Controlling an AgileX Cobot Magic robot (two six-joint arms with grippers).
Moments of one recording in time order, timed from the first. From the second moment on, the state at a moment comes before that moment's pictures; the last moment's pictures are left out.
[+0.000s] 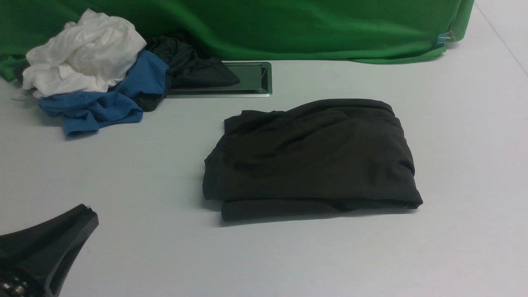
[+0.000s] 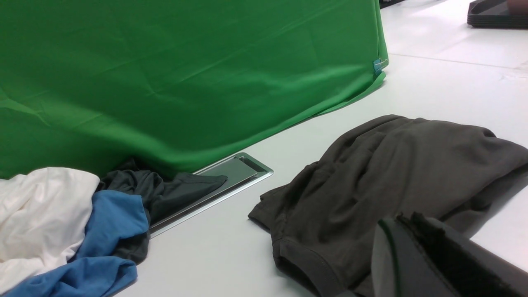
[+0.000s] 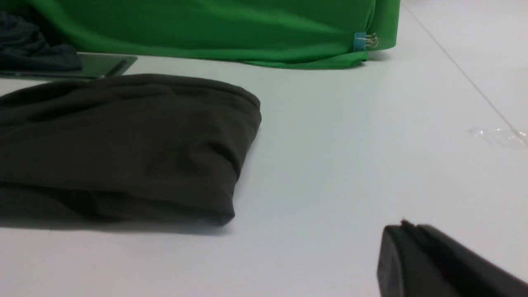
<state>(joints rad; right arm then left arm) 0.01 0.00 0.01 0.07 0.29 -0.05 -0.45 0.22 -0.19 -0.05 0.13 0.32</state>
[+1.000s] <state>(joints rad) 0.01 0.00 0.01 0.07 0.26 -0.05 -0.45 0.22 -0.19 -0.04 0.13 0.32</state>
